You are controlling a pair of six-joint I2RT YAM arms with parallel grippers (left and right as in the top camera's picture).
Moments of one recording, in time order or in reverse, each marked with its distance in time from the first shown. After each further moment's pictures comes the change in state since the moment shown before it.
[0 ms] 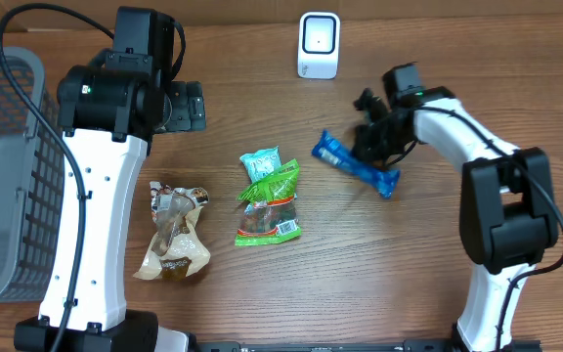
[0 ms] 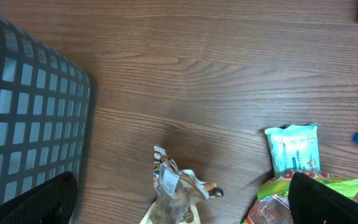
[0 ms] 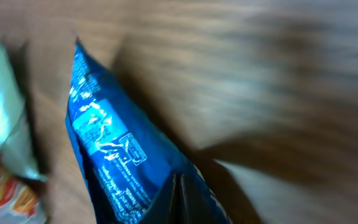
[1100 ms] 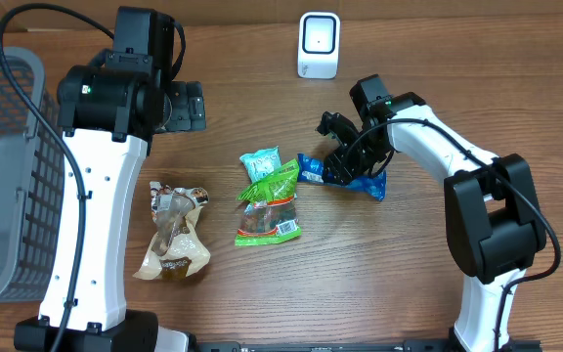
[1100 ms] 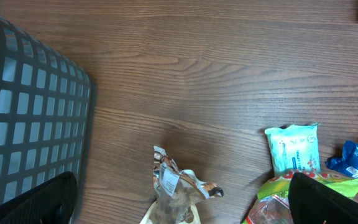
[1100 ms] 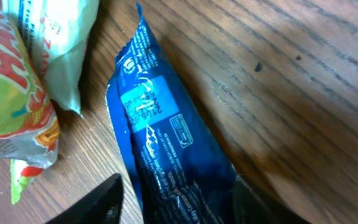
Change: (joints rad) left arm 0.000 0.000 0.000 0.000 0.000 0.000; right arm 0.098 -0.019 0.000 -0.086 -0.025 -0.359
